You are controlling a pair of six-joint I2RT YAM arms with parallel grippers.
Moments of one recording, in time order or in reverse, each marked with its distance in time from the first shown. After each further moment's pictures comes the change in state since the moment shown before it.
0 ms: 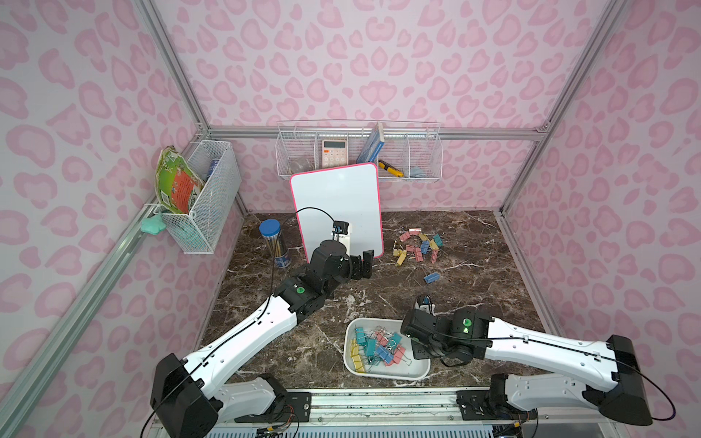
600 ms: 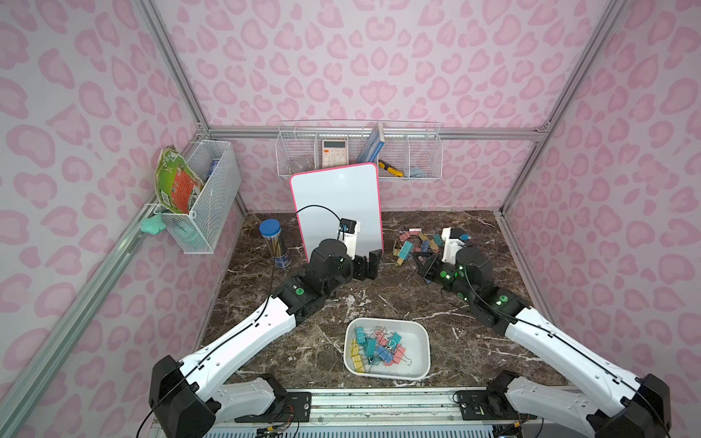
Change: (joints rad) left arm -0.025 -0.014 0.025 0.019 0.056 0.061; right arm -0.436 -0.124 -0.041 0.739 -0.170 -0.162
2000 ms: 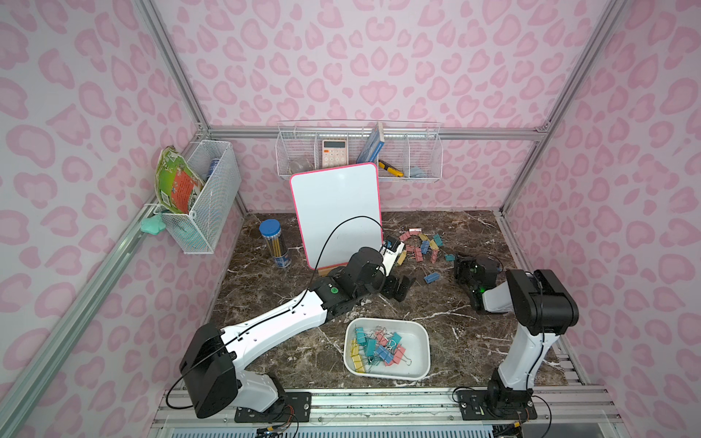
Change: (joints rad) left arm -0.161 0.207 0.055 0.044 0.156 0.085; right arm -0.755 0.830 -0.303 1.266 -0.177 0.642
